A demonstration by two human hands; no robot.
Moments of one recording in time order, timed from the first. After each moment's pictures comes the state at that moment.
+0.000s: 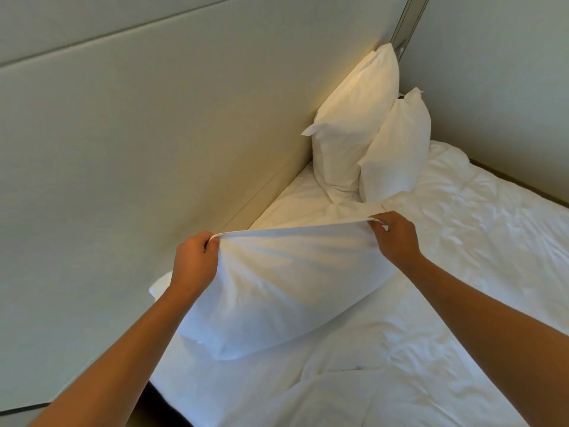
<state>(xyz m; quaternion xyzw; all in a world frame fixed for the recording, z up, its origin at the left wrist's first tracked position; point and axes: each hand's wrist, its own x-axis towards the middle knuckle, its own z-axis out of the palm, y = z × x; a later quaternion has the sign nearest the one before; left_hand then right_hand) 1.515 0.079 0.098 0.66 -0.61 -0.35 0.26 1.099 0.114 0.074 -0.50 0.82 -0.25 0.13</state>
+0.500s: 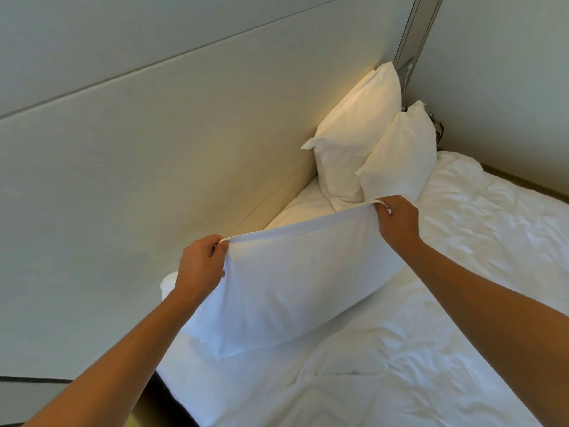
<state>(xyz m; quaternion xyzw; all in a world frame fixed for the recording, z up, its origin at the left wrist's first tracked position) 1.469 0.145 0.153 0.65 -0.63 -0.31 0.28 1.060 0.118 0.115 -0.51 0.78 -0.35 0.10</state>
